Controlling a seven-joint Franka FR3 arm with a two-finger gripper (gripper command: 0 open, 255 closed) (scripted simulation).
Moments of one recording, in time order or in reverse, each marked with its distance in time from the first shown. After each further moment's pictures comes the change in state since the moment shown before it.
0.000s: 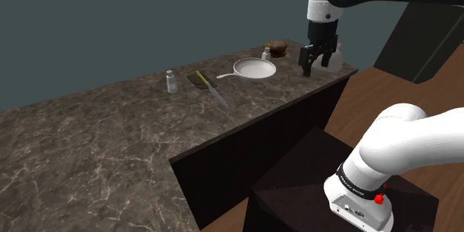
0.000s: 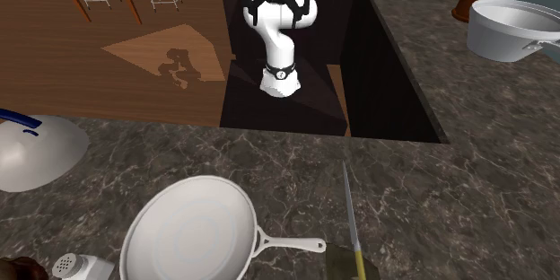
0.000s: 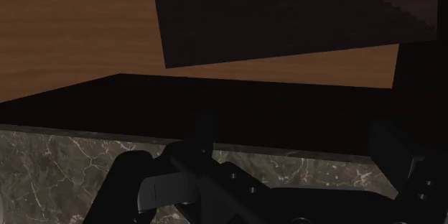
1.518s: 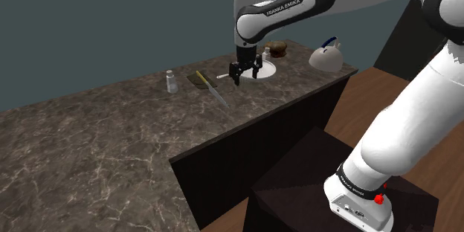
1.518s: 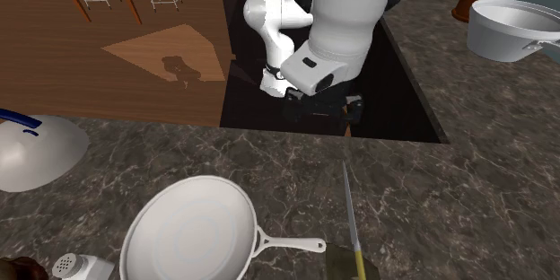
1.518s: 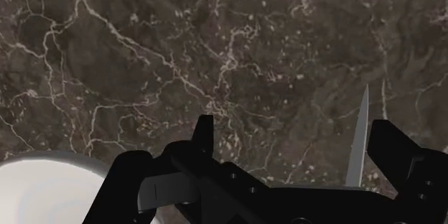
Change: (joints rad) arm 0.046 0.713 0.089 0.268 0.060 0.533 0.147
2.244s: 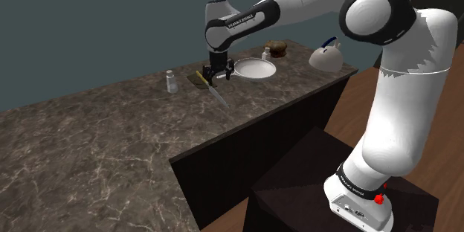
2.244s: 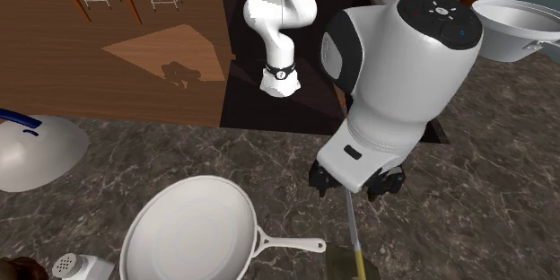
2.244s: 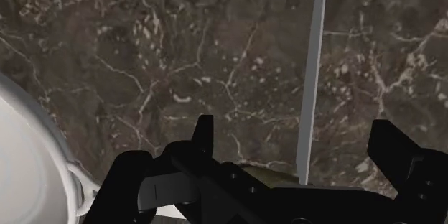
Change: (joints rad) arm 0.032 0.400 0.020 0.374 -0.027 0.076 0.063
